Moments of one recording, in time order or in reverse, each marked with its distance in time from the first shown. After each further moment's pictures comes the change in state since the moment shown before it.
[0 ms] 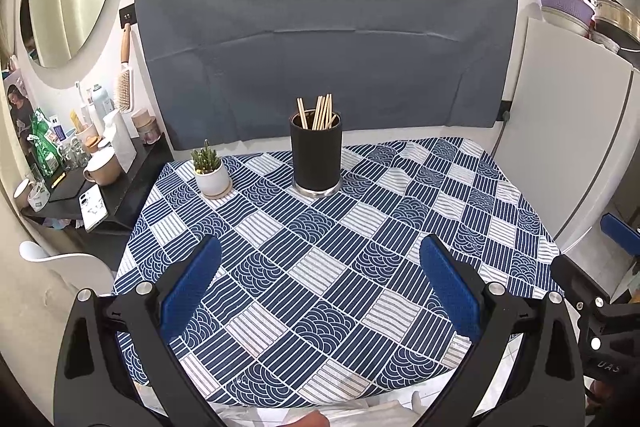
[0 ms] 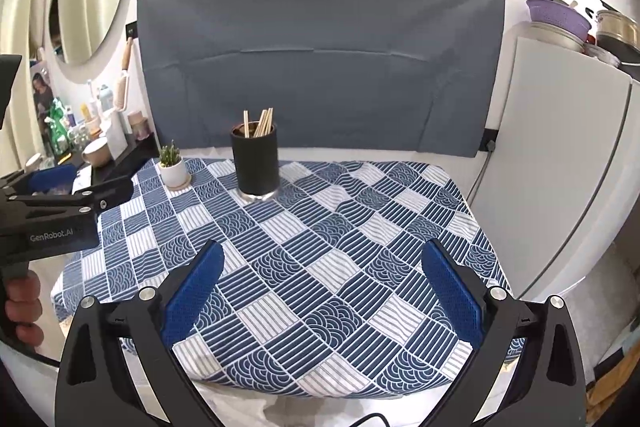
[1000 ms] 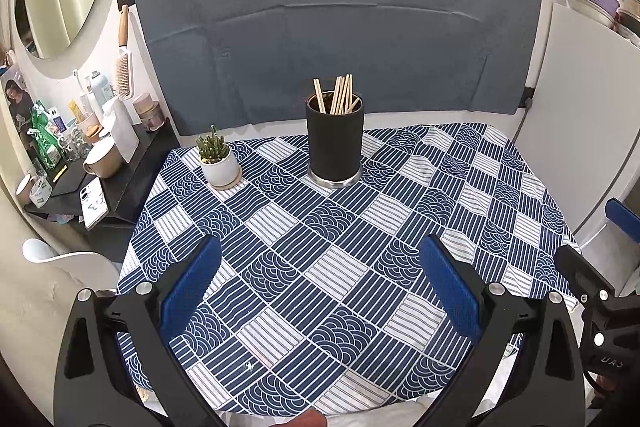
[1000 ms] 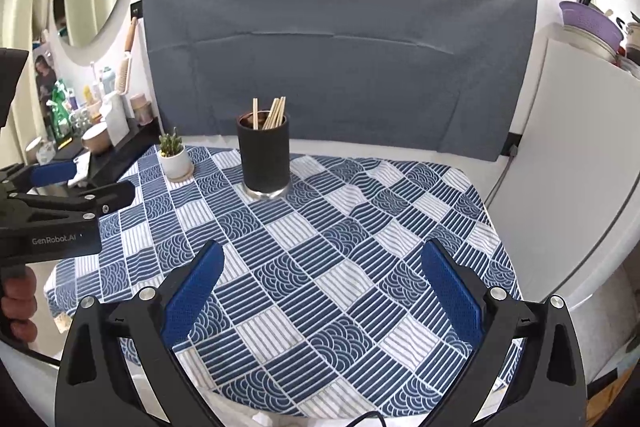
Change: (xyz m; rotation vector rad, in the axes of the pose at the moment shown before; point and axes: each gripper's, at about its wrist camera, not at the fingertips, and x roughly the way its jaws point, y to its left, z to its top) left arm 0.049 0.018 0.018 -0.002 0.080 0.039; right arm 0.059 0.013 0.025 -0.048 0.045 0.036
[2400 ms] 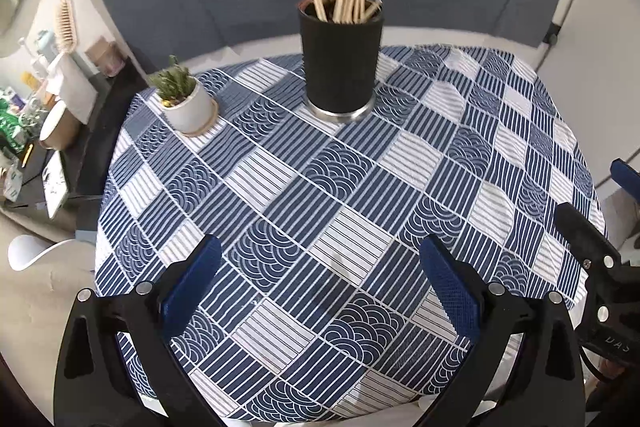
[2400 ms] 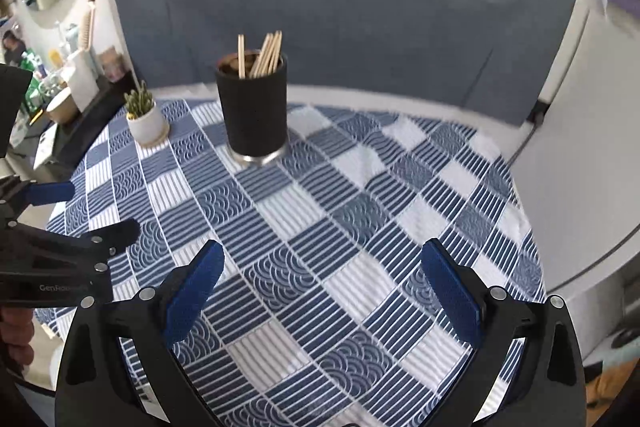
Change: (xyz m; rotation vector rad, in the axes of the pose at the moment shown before) left arm 0.122 0.012 0.016 0.039 0.322 -0.023; right arm 0.113 0.021 0.027 -0.026 0.209 -0.023
